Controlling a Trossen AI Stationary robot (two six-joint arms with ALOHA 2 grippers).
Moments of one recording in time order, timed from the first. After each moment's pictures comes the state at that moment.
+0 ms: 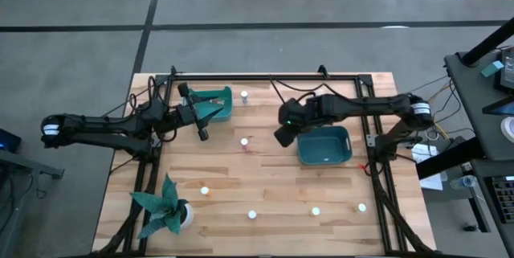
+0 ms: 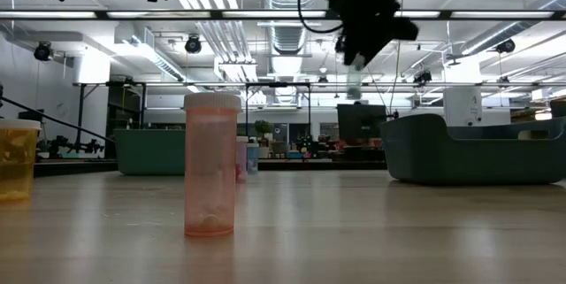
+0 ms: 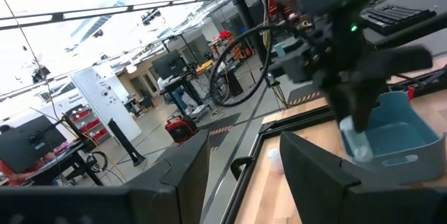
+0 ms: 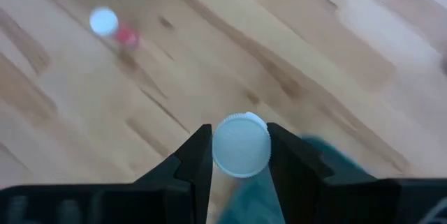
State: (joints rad) left arm 0.10 0.75 0.49 0.41 -0.28 0.54; right arm -0.05 1.63 1.47 -1.04 0.18 0.77
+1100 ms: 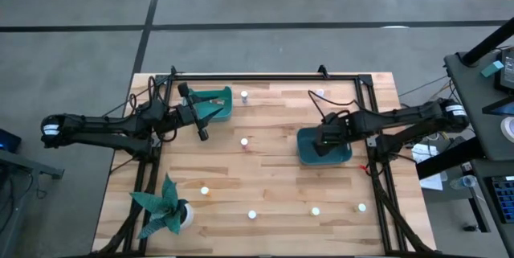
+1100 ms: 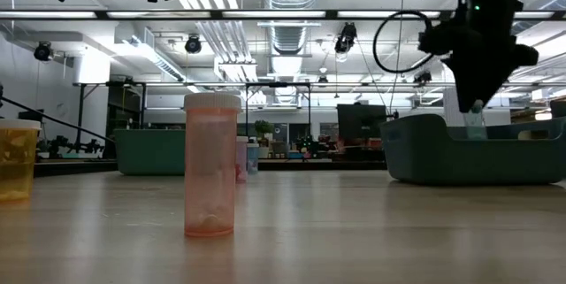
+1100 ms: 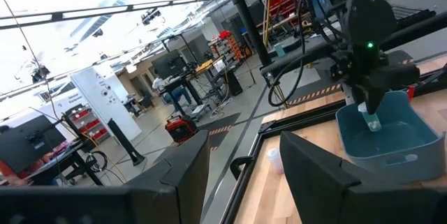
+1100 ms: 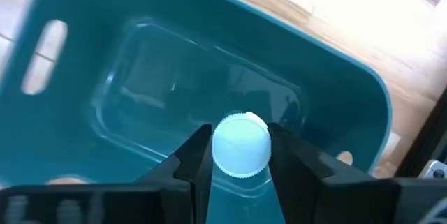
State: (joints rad) left arm 0.10 0.75 0.49 0.41 -0.28 0.54; right arm 0.04 1.25 0.88 -1.08 0.21 1.09
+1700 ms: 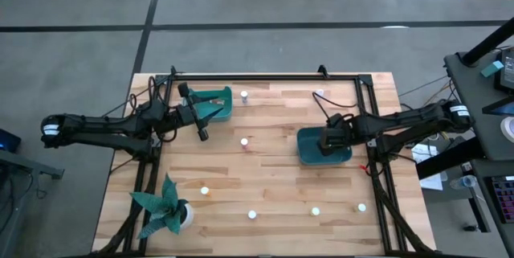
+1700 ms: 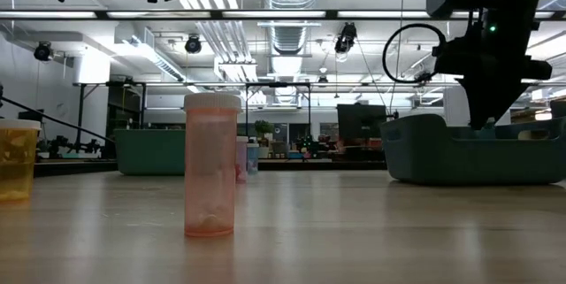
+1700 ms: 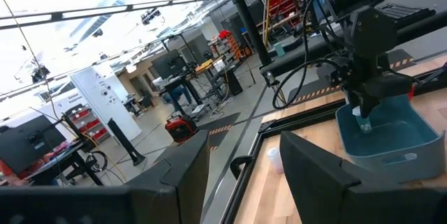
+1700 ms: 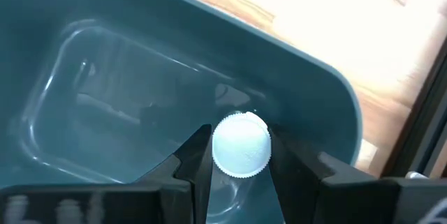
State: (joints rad) left arm 0.10 0.75 0.49 0.41 -0.28 0.54; right arm 0.05 1.20 0.75 -1.04 0.30 1.10
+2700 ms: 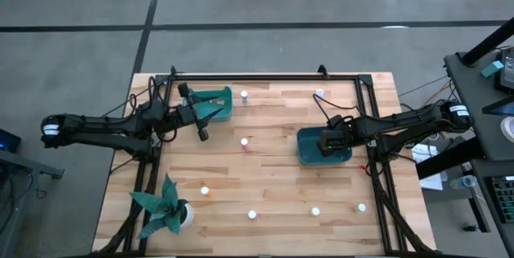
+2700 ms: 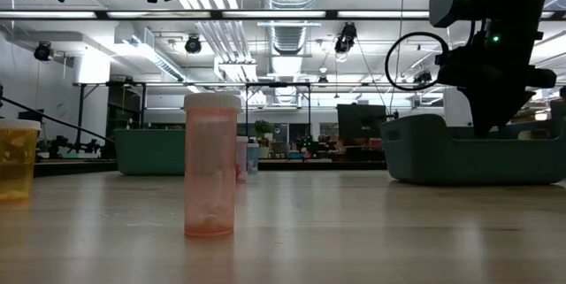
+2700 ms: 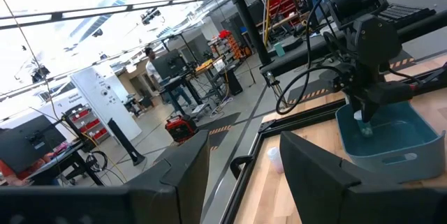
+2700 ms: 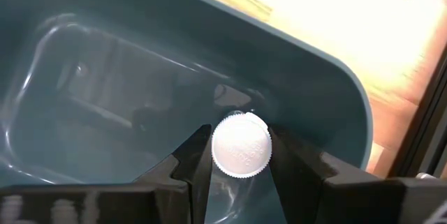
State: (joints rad) left arm 0.10 0.75 0.49 0.41 -0.28 0.54; right arm 0.05 1.21 0.70 -0.99 0.31 1.12
